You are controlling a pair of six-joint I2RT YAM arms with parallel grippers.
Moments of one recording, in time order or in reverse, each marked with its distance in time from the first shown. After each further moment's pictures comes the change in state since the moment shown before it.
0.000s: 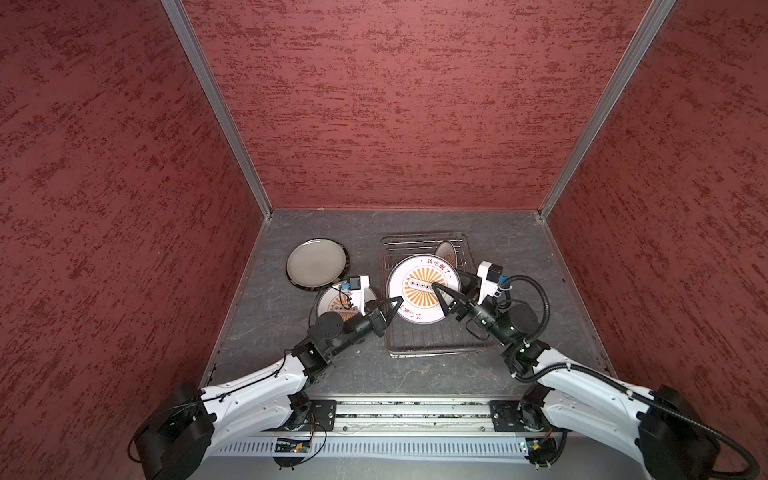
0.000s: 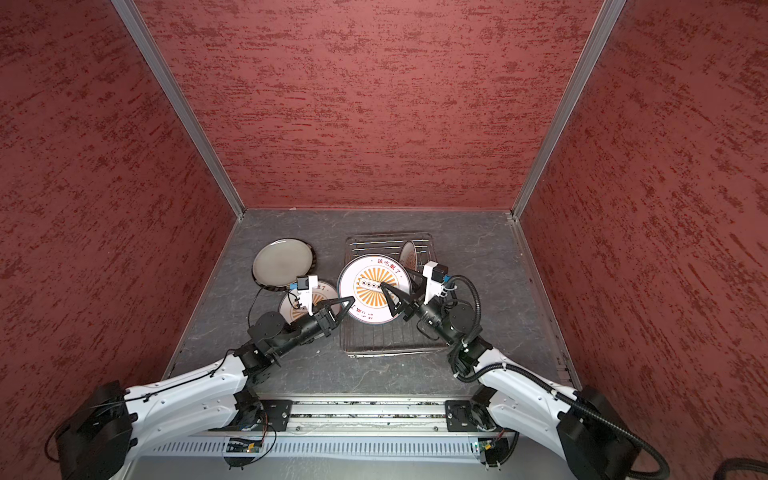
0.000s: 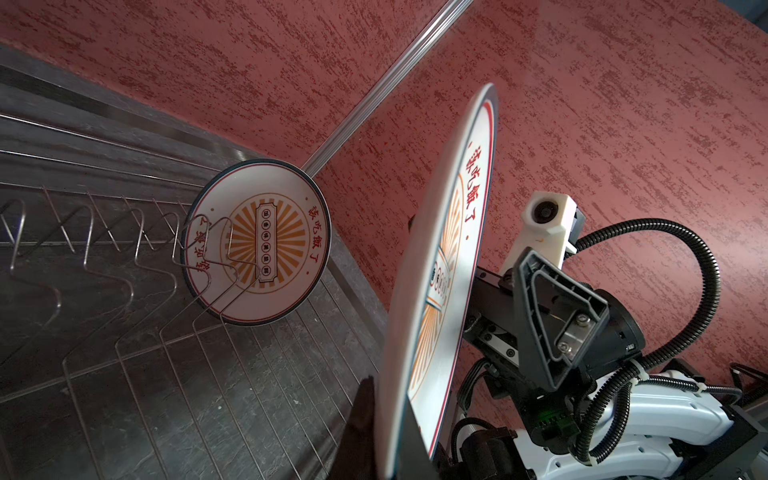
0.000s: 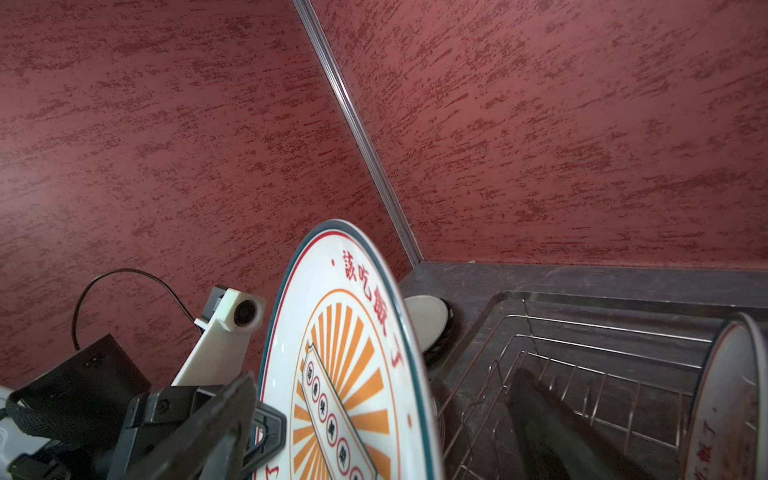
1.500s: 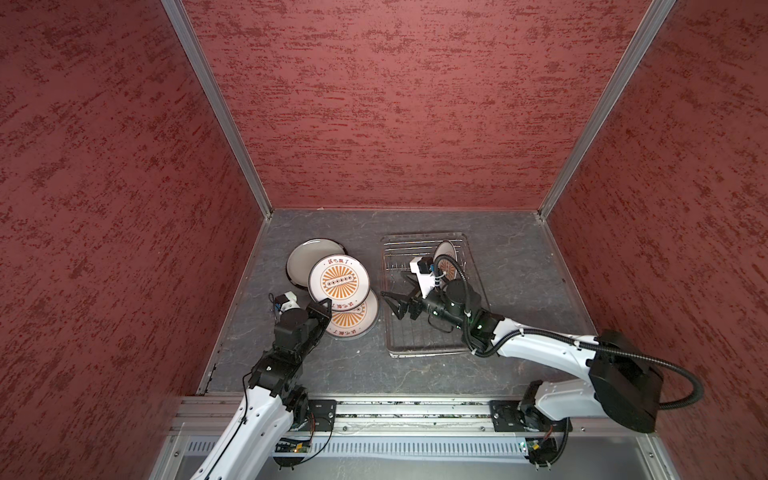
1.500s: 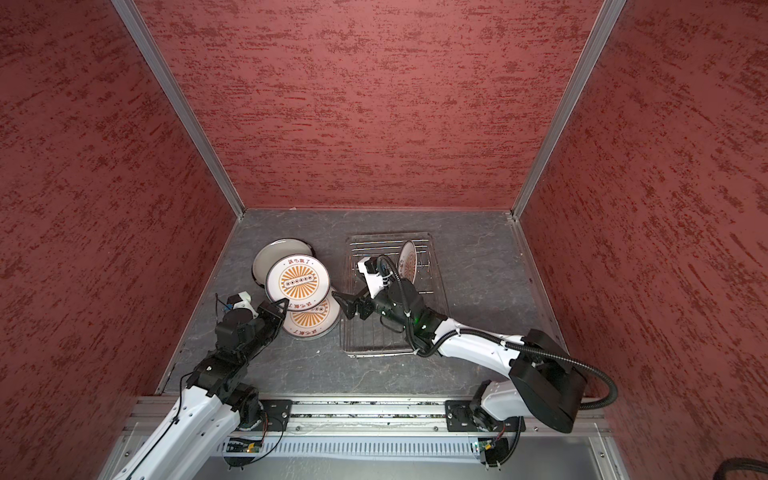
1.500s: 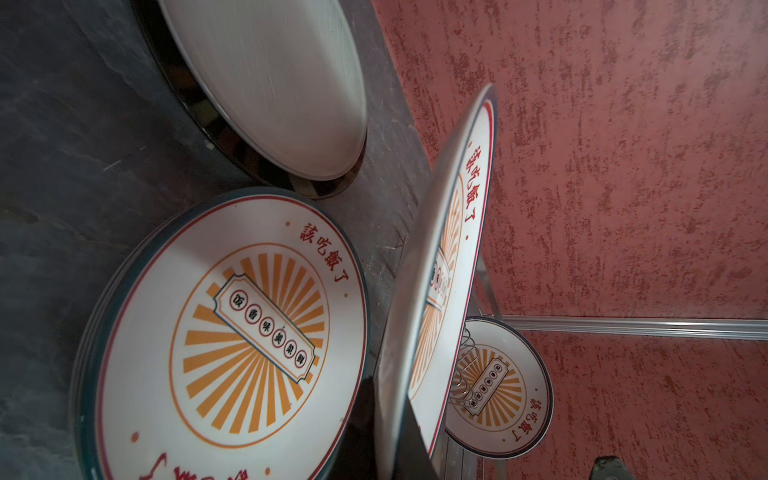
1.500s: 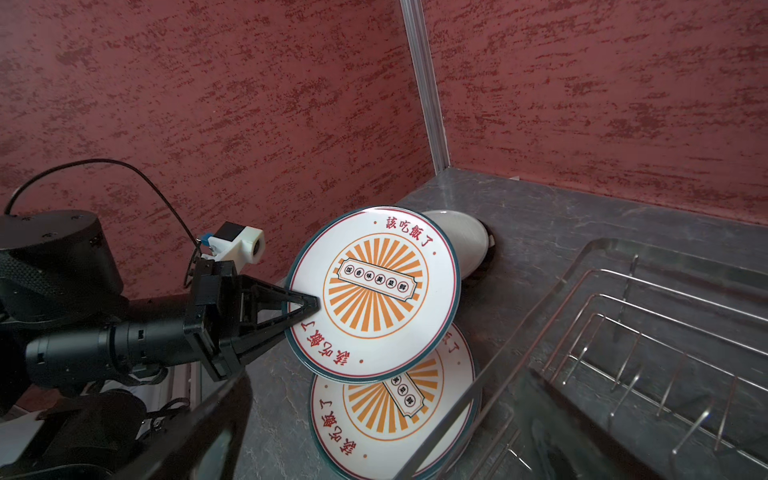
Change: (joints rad) left arm 0.539 -0.436 0.005 -0.927 -0.130 -0.406; right arm 0.206 0.401 0.353 -0.271 0.036 -0.201
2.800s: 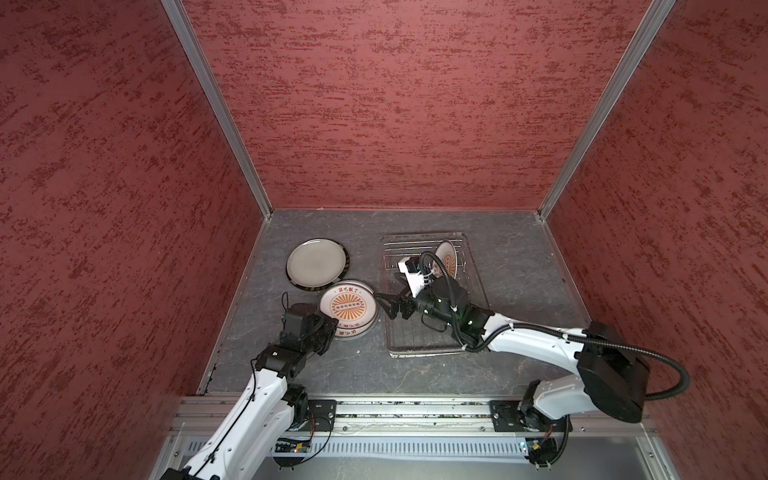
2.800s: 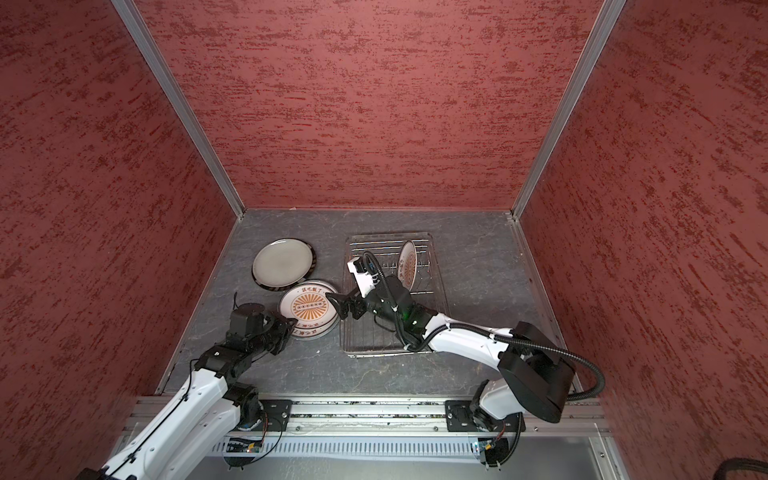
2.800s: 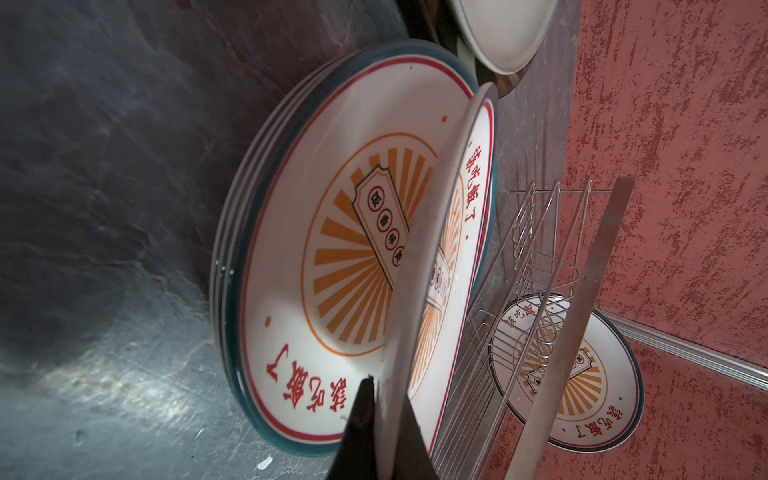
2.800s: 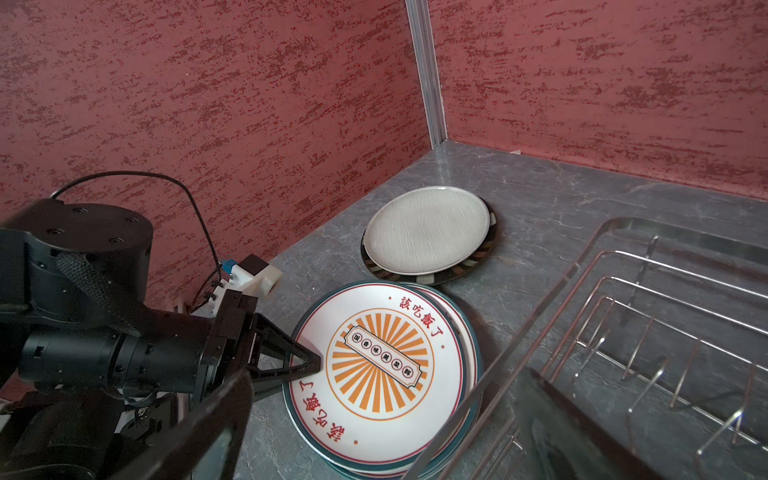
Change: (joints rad) left arm 0.046 0.174 0.011 -0.168 0.182 -0.125; right arm 0.032 0.069 0.085 -0.090 0.022 -0.011
